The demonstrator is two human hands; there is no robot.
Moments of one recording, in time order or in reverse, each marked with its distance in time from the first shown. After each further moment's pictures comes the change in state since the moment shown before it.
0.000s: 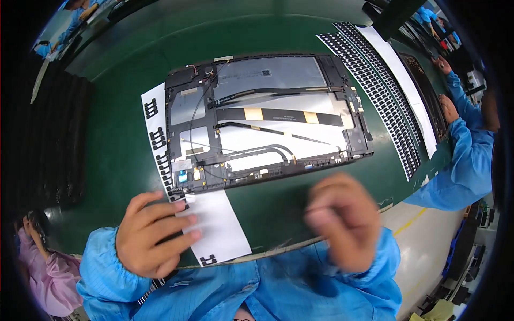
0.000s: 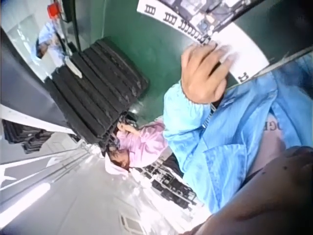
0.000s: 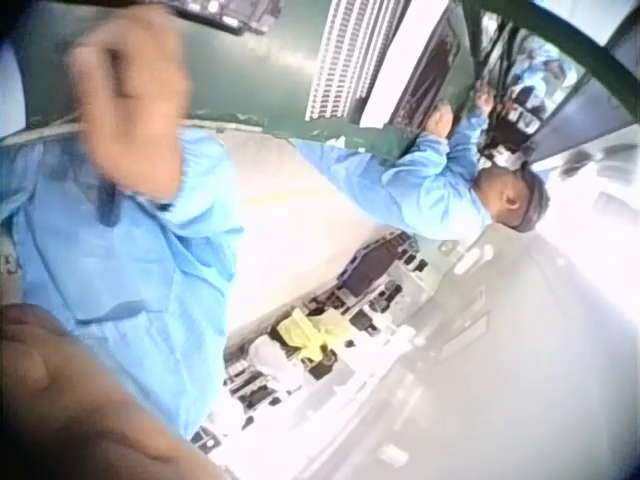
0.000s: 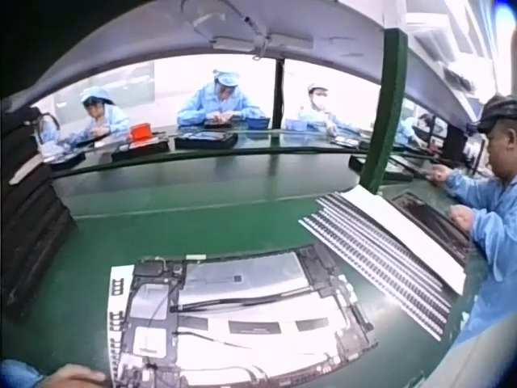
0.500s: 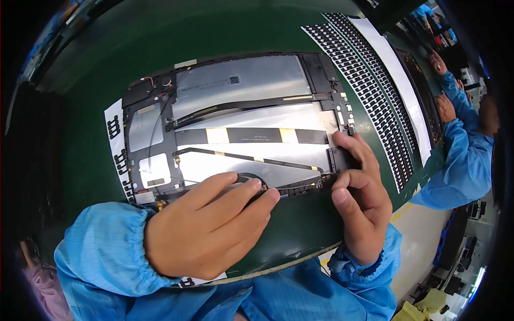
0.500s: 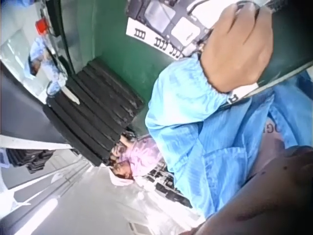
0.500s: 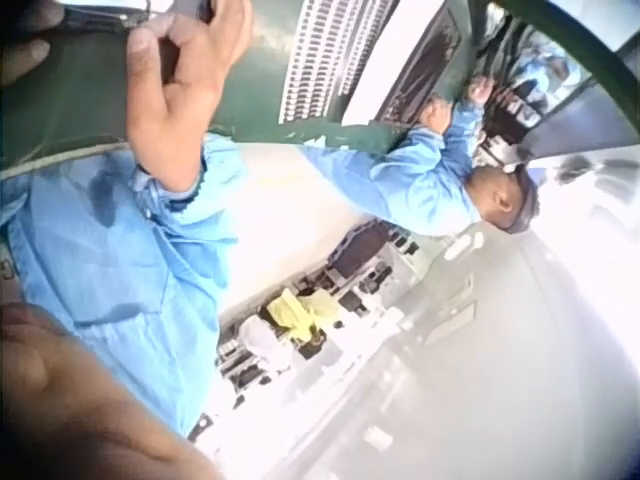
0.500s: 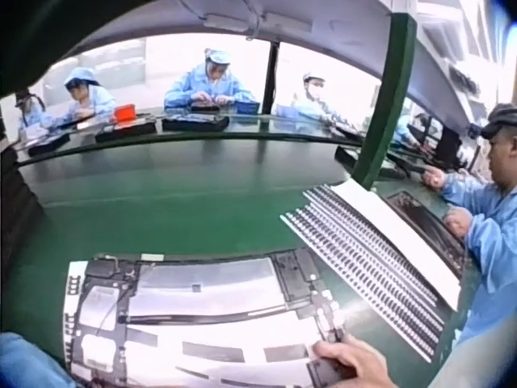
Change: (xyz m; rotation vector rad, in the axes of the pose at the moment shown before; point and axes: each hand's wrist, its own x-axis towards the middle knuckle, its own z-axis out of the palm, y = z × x) left_hand 0.111 0.003 0.023 -0.003 0.042 0.316; right_hand 0.008 0.017 -0.045 -0.348 0.162 0.093
